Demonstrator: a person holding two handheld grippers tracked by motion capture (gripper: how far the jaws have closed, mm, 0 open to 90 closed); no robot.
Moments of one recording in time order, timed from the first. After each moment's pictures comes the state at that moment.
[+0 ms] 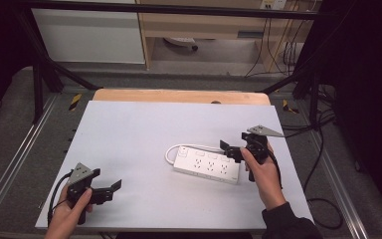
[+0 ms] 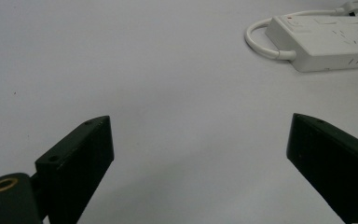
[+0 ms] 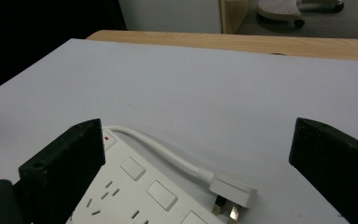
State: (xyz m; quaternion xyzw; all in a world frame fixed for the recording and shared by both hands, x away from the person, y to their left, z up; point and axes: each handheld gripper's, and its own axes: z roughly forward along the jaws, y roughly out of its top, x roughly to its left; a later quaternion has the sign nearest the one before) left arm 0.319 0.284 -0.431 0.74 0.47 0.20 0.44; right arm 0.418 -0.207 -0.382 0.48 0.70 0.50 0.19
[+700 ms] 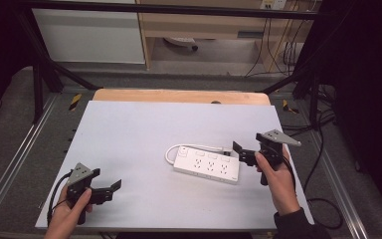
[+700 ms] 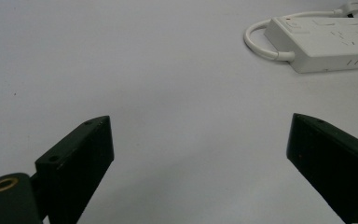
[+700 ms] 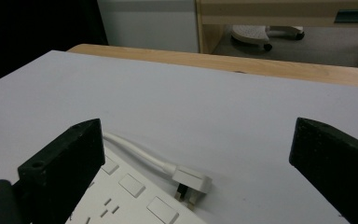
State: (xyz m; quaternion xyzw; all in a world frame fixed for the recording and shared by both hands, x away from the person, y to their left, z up) left arm 0.318 0.285 -0.431 0.74 0.47 0.20 0.44; right arm 0.392 -0.235 -0.372 0.48 0.68 0.50 0.25
